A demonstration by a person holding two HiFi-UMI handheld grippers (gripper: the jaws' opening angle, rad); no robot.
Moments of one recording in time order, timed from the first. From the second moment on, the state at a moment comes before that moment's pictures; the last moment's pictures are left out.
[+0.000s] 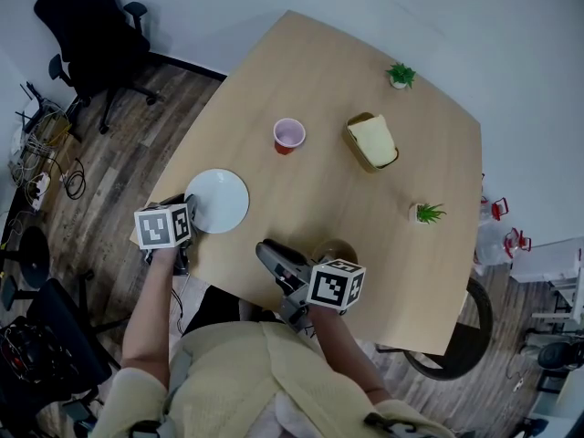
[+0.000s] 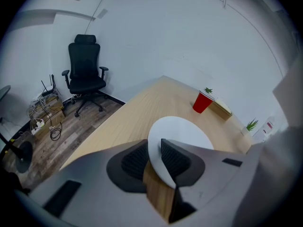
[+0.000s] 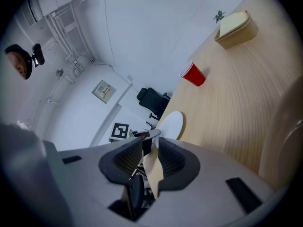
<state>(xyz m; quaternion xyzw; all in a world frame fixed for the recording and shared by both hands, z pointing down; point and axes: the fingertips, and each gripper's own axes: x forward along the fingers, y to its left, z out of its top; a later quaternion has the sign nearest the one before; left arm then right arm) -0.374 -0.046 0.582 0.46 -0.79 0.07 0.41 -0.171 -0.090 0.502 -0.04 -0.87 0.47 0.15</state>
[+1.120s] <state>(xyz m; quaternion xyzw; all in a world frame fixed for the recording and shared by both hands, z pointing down) -0.333 -0.096 0.479 0.57 -0.73 -0.17 0.34 -0.154 -0.089 0.480 -0.03 -0.87 0.47 0.12</state>
